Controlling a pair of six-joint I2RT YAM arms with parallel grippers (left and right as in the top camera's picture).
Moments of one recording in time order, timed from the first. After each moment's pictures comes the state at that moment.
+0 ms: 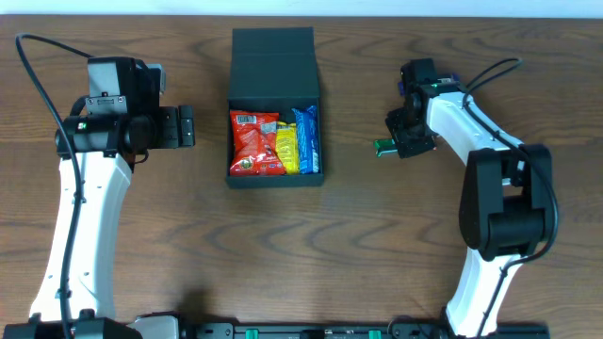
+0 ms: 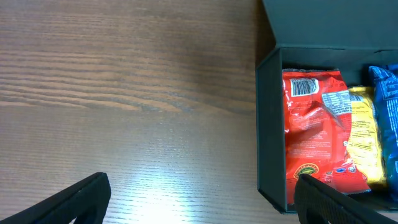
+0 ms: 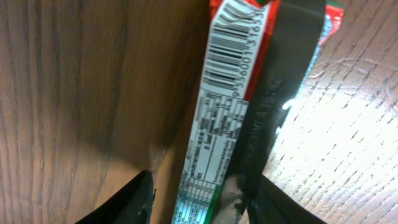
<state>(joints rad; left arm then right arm) 0.06 1.45 1.32 -0.89 0.07 0.01 0.13 2.10 1.46 -0.77 0.00 1.38</state>
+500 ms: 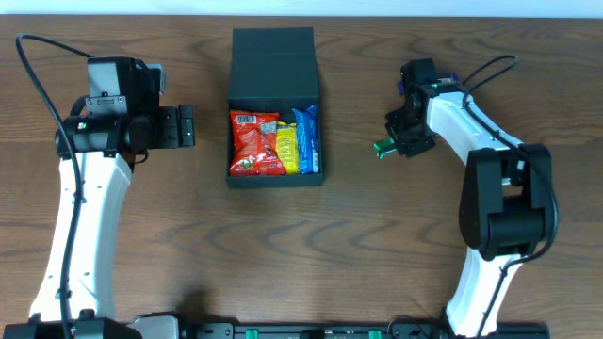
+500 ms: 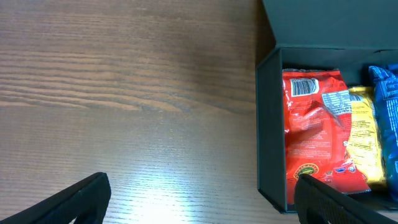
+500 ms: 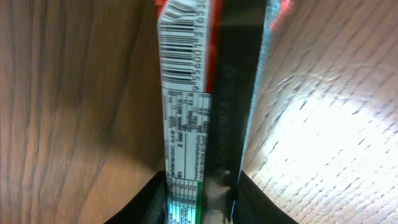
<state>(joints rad) 0.06 1.45 1.32 -0.89 0.07 0.01 0.13 2.10 1.46 -0.77 -0.02 1.29</state>
